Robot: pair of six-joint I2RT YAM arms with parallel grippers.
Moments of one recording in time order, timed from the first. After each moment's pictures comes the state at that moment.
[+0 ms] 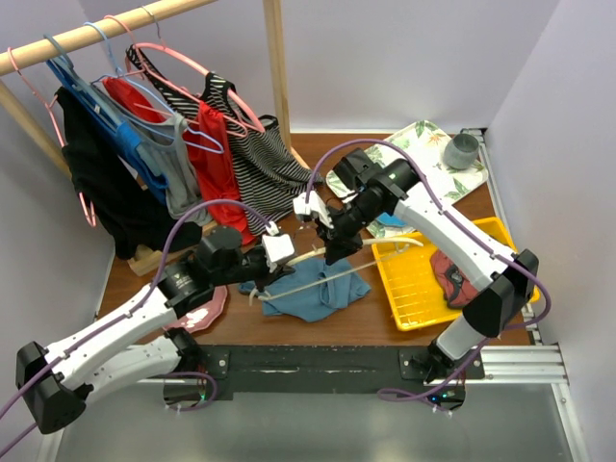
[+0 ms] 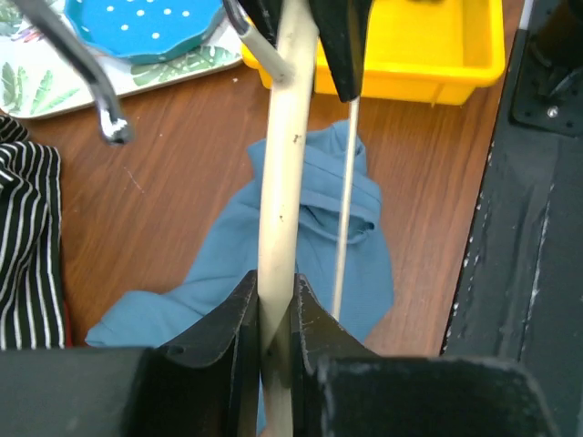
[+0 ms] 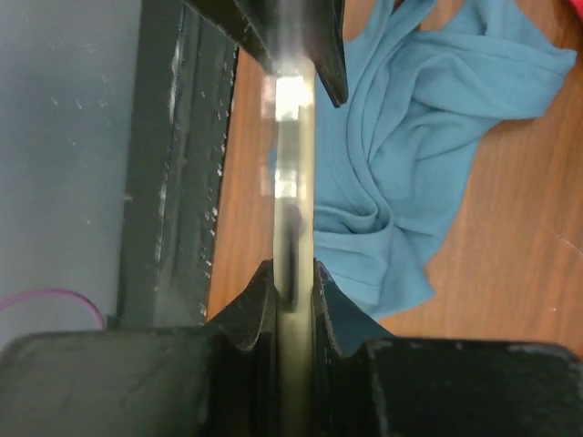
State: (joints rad) left arm -0.81 0.86 0.71 -0.27 0.34 0.22; right arm 0.72 1.60 1.66 -1.31 -0.70 -0.81
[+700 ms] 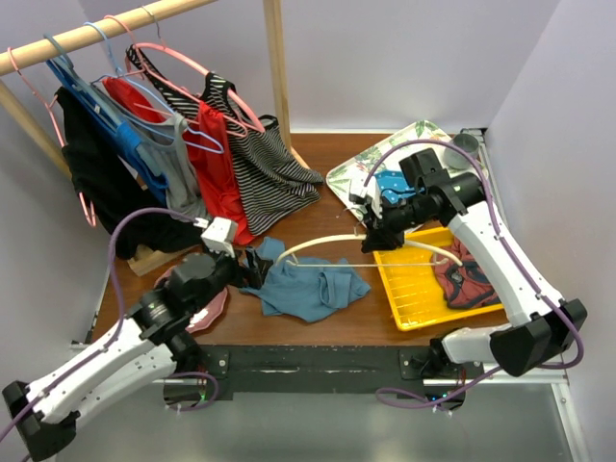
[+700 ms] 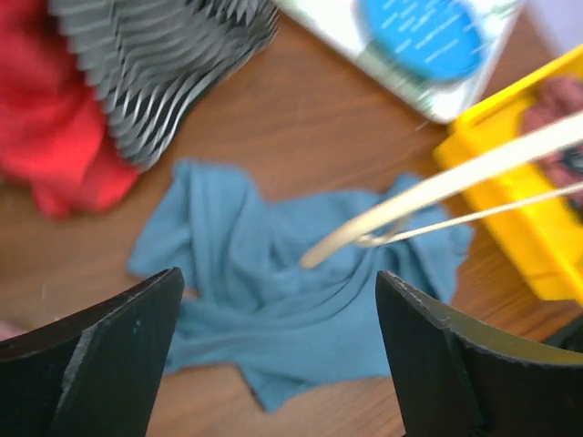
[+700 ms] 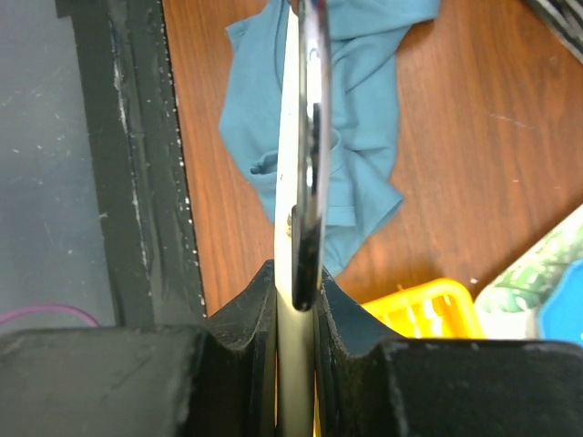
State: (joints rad) left arm -0.80 0.55 0.53 -0.31 -0.26 -0.42; right arm 0.42 1.33 1.44 -1.23 -0.74 -0.74
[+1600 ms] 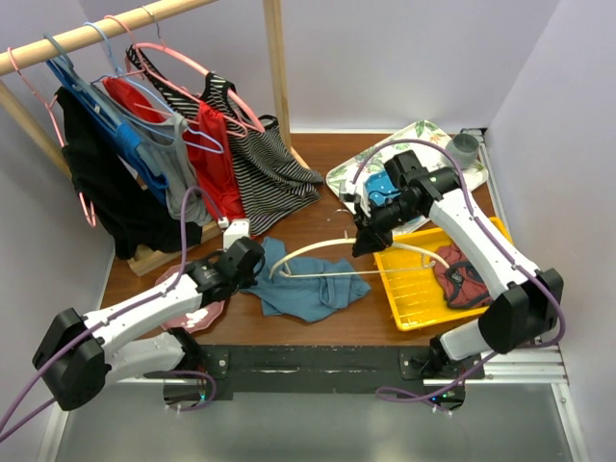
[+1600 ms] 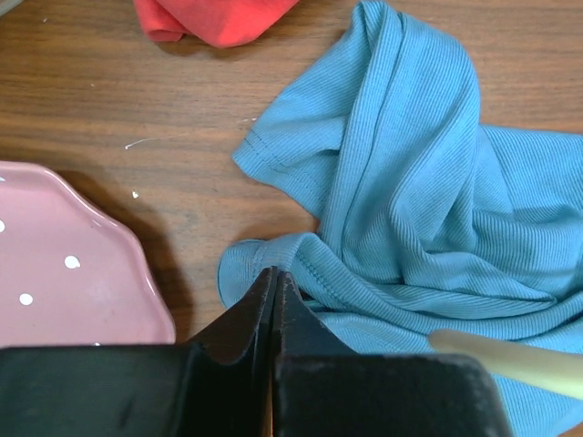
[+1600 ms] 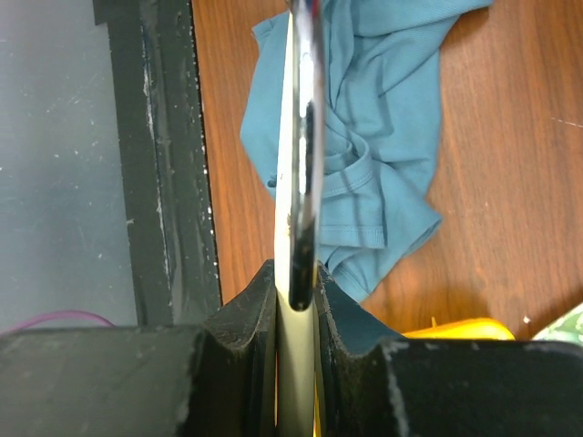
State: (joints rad) left arm -0.77 1.07 0.61 -0.52 -0.47 -0.69; right arm 0.42 1.46 1.40 -1.19 -0.82 -0.75
